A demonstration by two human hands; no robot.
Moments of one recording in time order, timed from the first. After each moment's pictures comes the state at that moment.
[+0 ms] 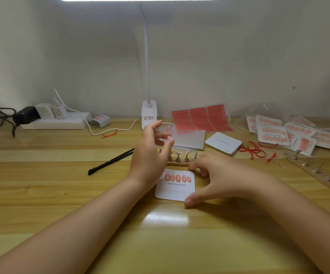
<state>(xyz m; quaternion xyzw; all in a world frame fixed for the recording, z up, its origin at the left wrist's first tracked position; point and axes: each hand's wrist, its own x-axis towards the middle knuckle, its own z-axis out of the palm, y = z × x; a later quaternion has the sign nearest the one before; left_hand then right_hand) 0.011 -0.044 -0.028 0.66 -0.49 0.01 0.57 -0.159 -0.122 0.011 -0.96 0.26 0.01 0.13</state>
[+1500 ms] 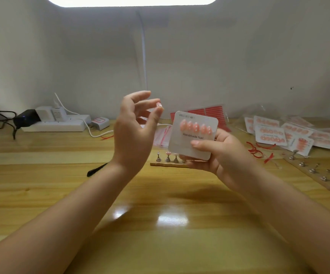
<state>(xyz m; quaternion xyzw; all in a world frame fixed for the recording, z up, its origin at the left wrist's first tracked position) 0.012 -0.029 0.029 0.54 -0.50 0.13 0.66 -0.153 -0.108 0.027 -0.60 0.19 -0.30 0.72</state>
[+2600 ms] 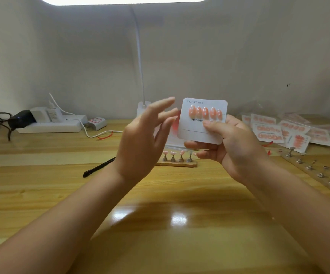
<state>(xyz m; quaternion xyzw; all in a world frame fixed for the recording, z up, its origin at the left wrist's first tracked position) -0.001 -0.024 0.028 0.50 -0.64 0.26 0.52 -0.160 -0.105 0.047 -0.57 0.22 -0.38 0.70</state>
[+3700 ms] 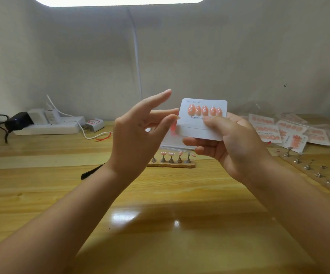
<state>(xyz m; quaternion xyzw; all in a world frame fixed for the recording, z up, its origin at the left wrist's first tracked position) -0.010 -0.018 0.039 0.49 -0.60 0.08 0.63 -0.164 -0.100 0.054 -0.55 0.20 -0.39 0.71</state>
